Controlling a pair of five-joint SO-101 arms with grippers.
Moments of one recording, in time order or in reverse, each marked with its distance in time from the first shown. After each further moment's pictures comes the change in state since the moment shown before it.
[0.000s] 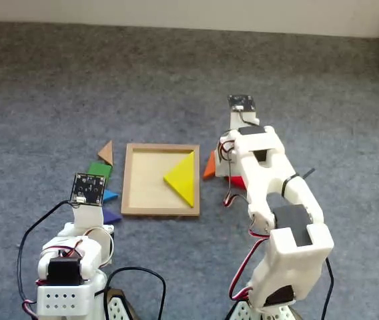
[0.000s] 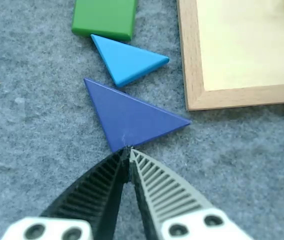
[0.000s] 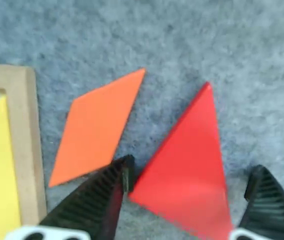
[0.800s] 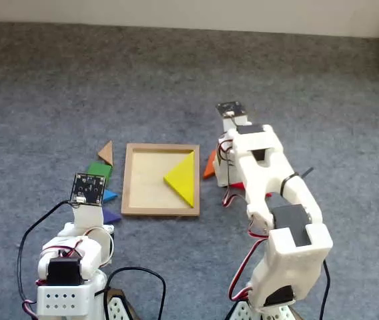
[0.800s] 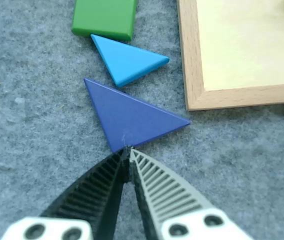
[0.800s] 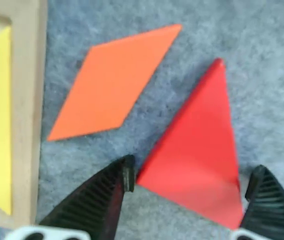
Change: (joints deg) left arm 0.0 0.0 0.0 0.0 0.0; right arm -1.0 0.0 -0.7 6.7 9.9
